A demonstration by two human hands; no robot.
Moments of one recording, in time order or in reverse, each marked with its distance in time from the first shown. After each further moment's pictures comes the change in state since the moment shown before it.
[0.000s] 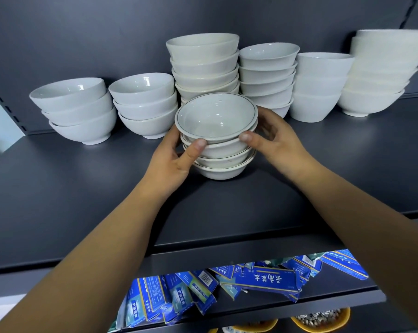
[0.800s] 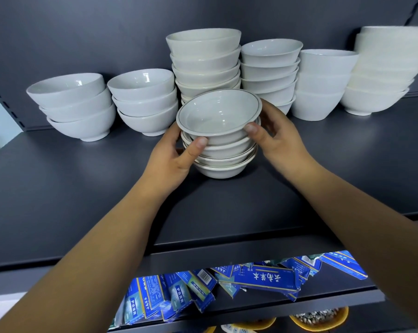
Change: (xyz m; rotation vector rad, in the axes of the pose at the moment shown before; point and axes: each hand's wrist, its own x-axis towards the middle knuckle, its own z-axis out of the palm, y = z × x) left_hand 0.000 0.000 0.001 0.002 0.009 0.033; right_hand 0.001 -0.003 0.006 -0.066 0.074 -0.026
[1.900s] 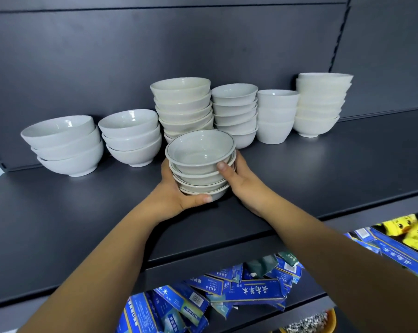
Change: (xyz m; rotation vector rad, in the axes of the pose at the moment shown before) left_hand -0.008 0.008 0.001 0.026 -0.288 -0.202; right_hand -0.032 -0.012 0.022 0.125 -0.055 0.217
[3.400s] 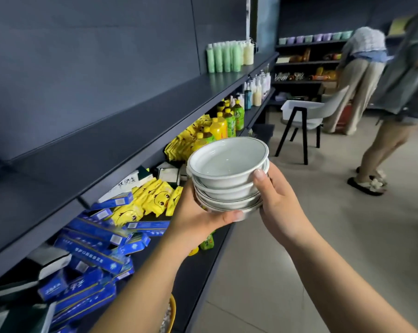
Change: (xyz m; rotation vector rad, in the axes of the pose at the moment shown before) left_hand -0.056 0.247 0.552 -0.571 -0.825 0.369; right_hand -0.457 -0.072 -0.386 -0.153 1.044 -0.156
